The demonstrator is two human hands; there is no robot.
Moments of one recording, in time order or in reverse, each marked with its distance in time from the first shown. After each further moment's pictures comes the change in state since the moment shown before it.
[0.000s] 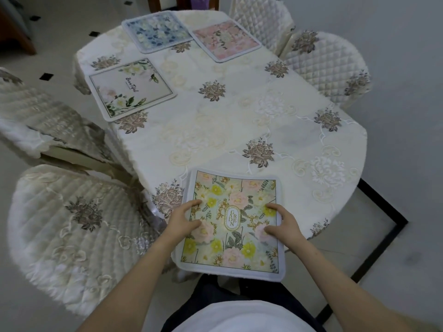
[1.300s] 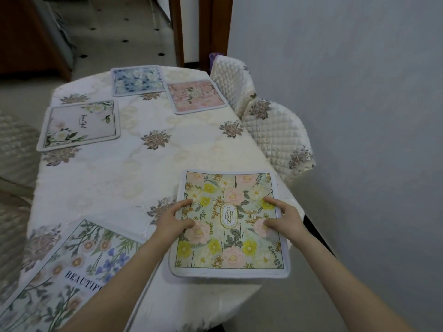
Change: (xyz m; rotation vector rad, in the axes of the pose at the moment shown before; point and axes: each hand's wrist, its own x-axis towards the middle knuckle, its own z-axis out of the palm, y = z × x) left_hand 0.148 0.244 0.265 -0.292 0.324 -0.030; right_hand 0.226 -0.027 -0.372 0.074 -0.133 -0.227
